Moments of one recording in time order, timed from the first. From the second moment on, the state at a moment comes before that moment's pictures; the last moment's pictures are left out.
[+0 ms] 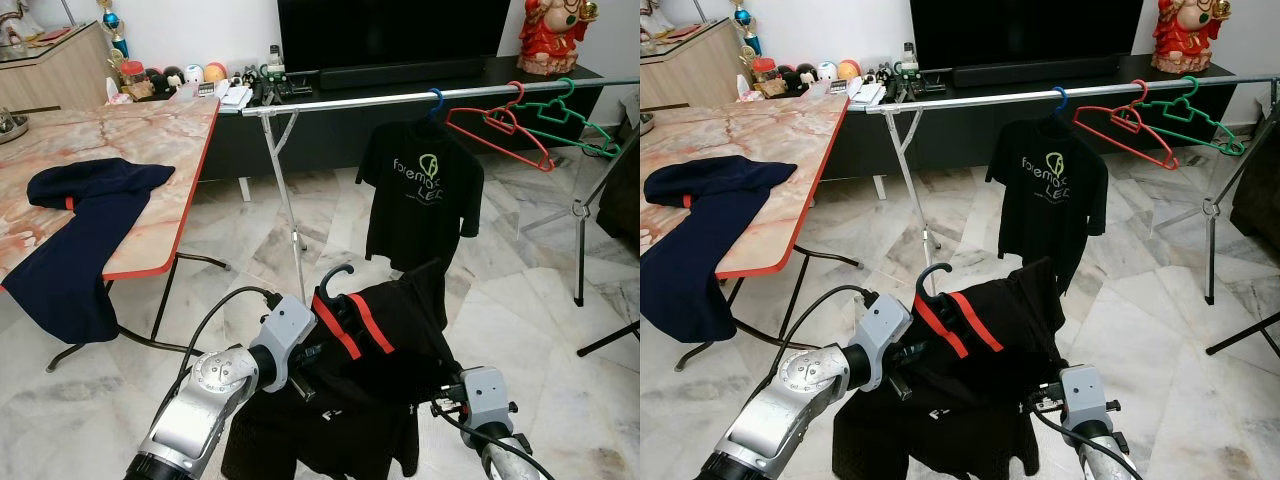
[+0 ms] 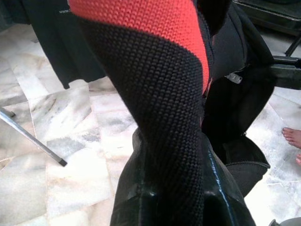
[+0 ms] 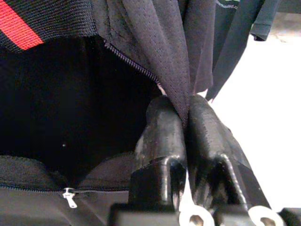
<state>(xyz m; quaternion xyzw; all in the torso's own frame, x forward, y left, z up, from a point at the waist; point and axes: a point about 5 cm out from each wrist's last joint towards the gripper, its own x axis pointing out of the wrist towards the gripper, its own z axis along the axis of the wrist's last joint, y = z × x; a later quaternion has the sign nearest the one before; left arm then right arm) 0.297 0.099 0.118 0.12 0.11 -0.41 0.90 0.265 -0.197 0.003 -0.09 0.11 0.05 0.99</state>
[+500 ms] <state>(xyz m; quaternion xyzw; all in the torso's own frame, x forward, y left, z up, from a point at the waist) 0.277 0.136 0.101 0.22 0.16 -0.48 0.83 0.274 -0.213 0.014 -0.10 0.10 0.03 0.99</state>
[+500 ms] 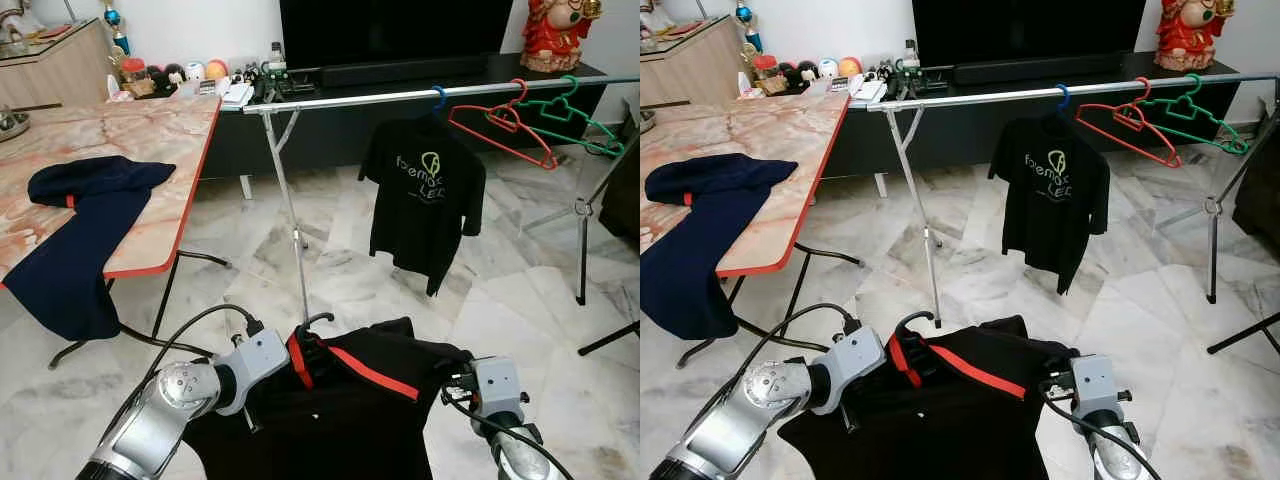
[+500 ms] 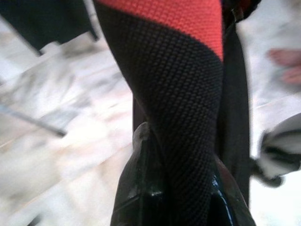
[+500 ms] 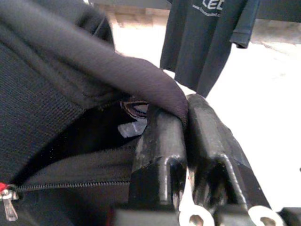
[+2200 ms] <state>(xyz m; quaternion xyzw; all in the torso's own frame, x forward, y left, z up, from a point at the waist) 0.274 0.142 0.124 0.58 -0.18 -0.45 0.66 0.273 -0.213 0.012 -0.10 0.10 0.04 0.99</state>
